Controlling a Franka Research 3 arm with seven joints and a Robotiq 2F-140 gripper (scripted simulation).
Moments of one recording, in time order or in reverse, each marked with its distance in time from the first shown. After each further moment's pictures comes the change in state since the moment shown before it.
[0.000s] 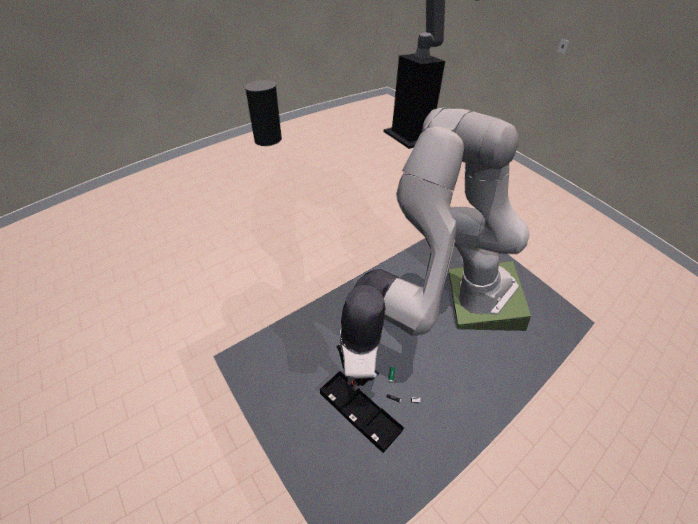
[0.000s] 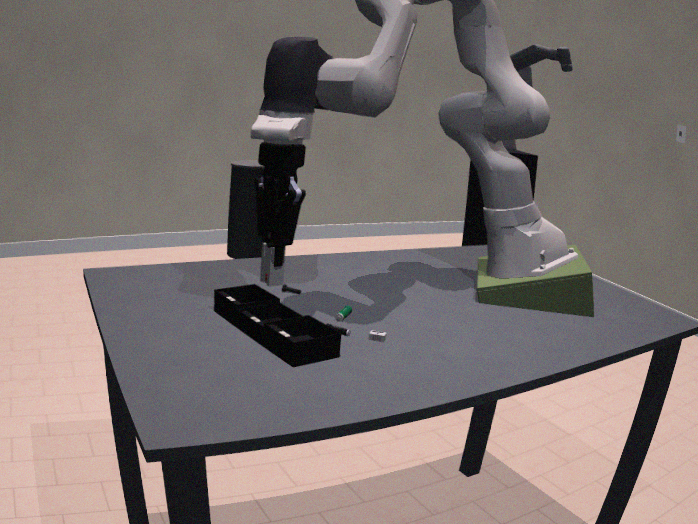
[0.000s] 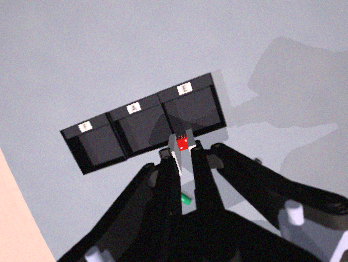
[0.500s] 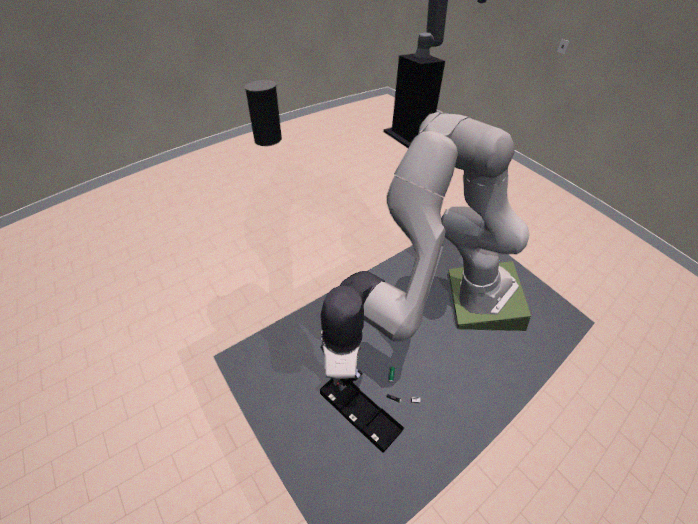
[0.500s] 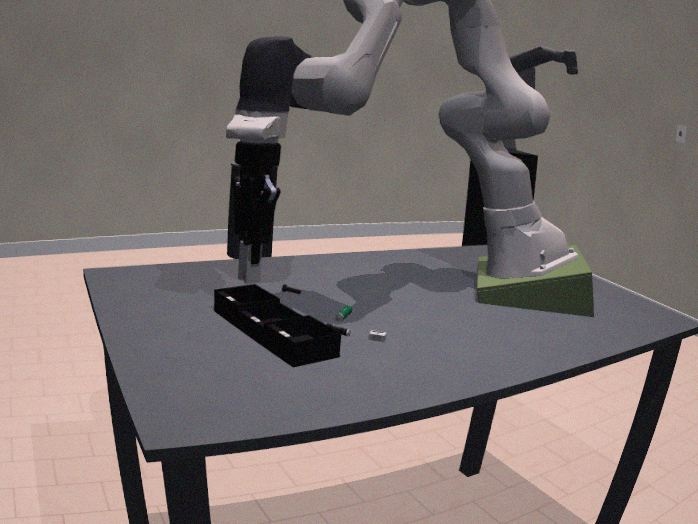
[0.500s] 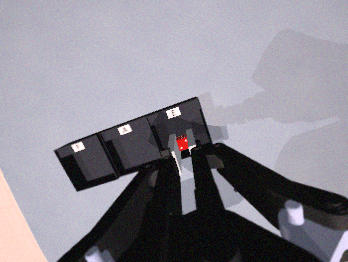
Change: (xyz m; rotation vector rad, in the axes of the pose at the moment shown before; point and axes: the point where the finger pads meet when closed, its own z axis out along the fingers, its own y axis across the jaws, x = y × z) arm 0.029 0.027 0.001 0.003 -0.005 -0.009
